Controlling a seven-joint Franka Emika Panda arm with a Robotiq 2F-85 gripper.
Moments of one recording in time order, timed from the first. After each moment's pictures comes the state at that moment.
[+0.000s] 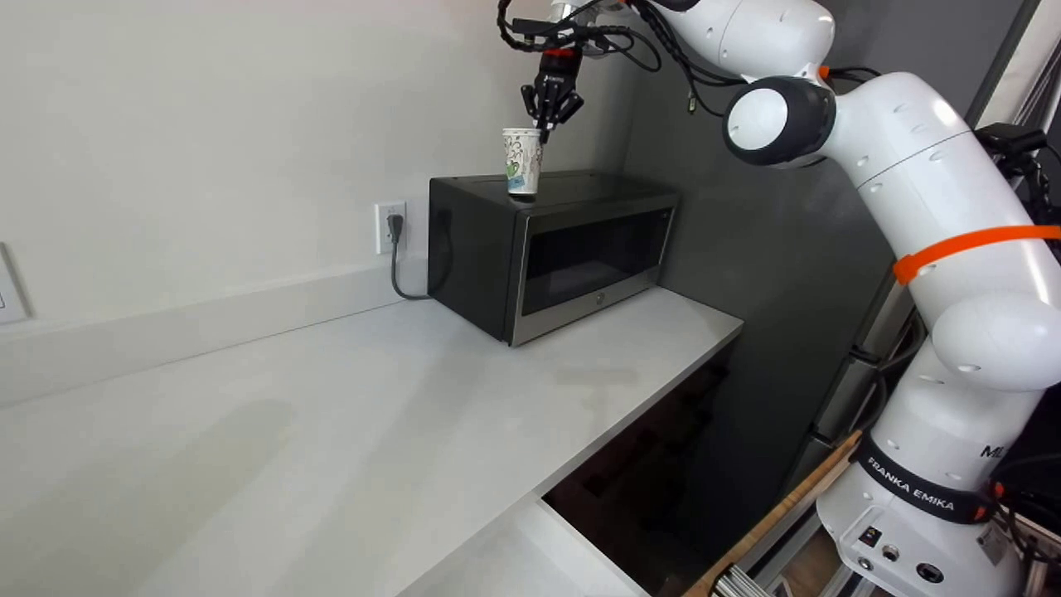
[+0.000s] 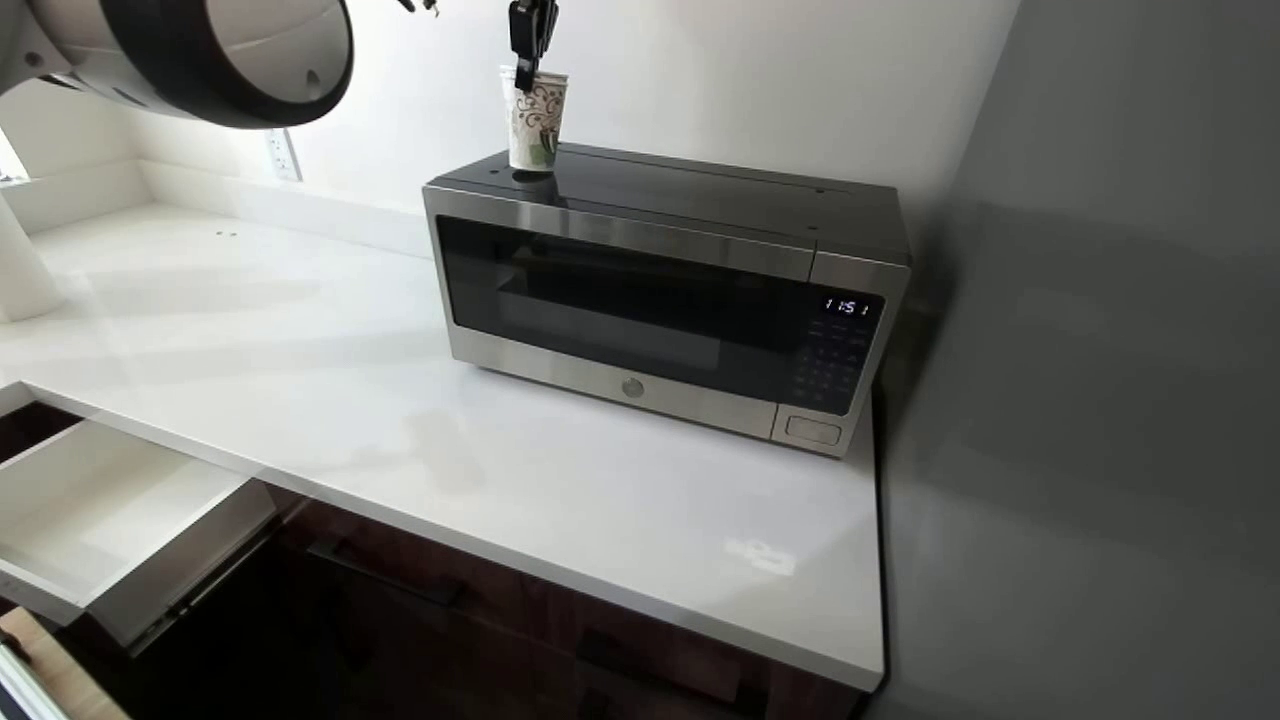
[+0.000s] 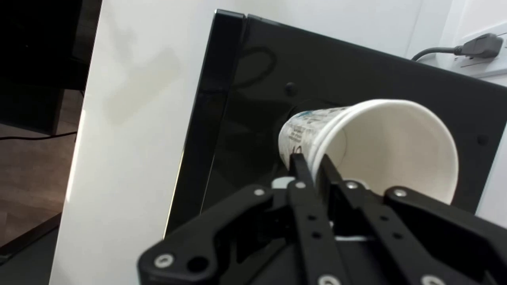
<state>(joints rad) 0.05 0.80 0.03 -0.46 0.20 1.24 1.29</state>
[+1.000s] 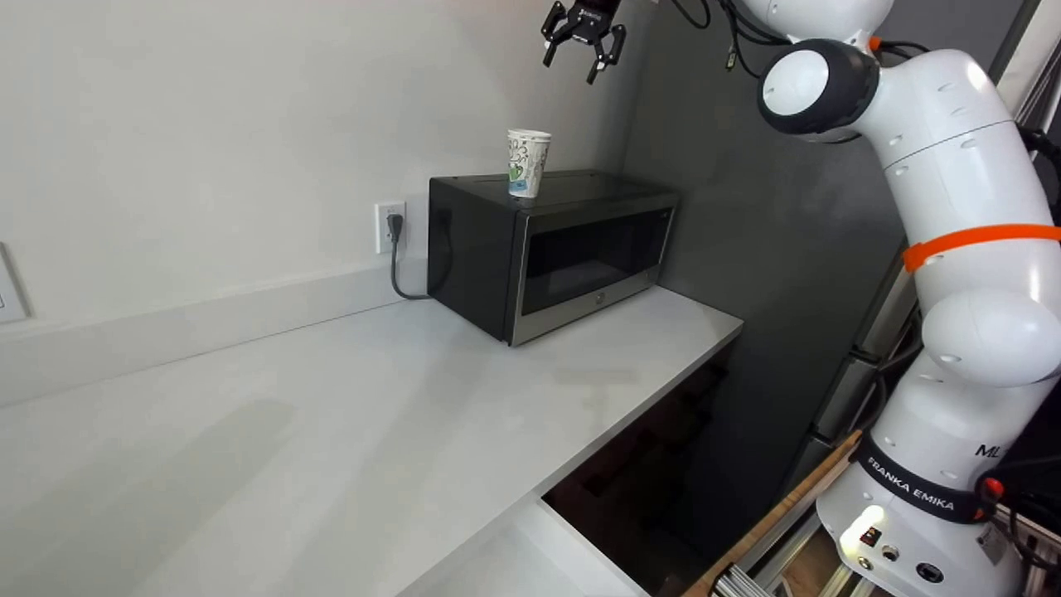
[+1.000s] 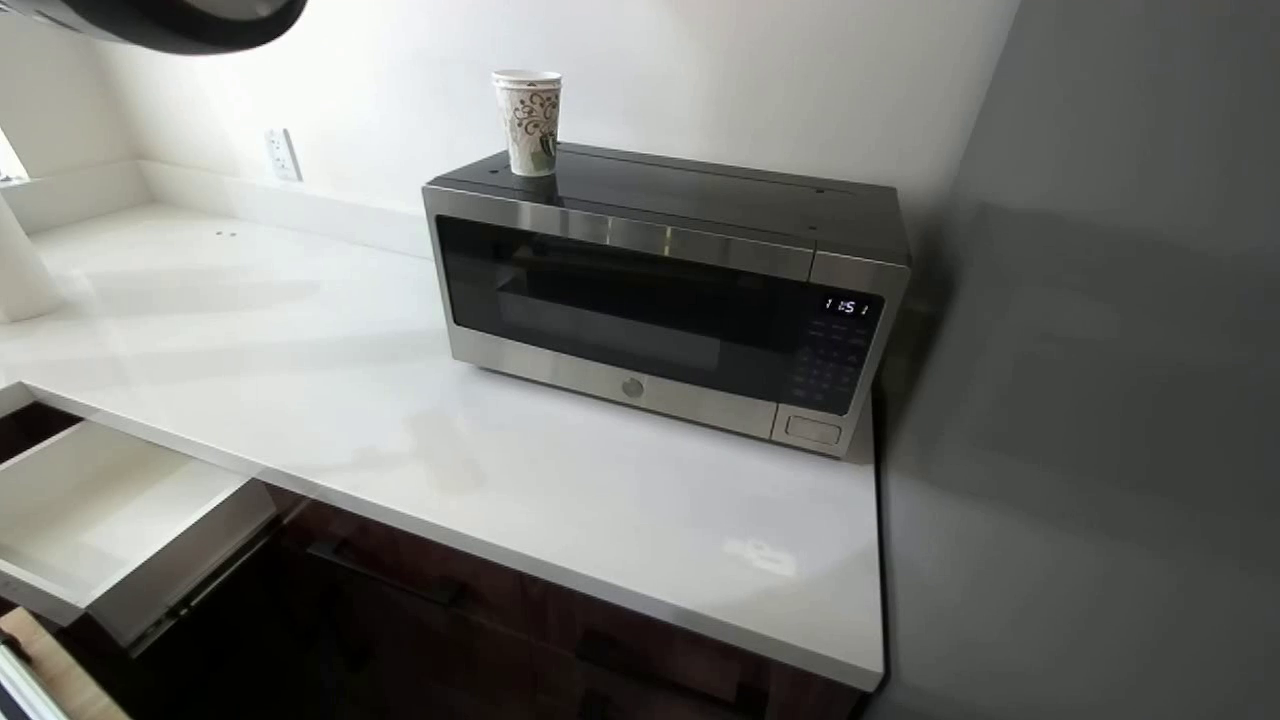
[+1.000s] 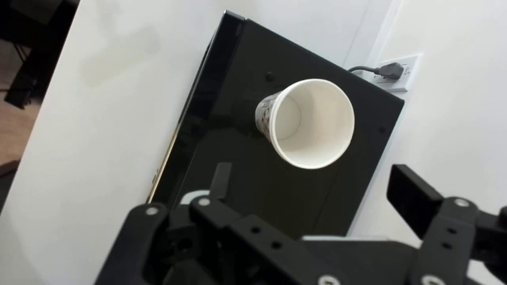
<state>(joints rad) -0.04 0.64 0.08 -0.45 0.24 1.23 1.09</state>
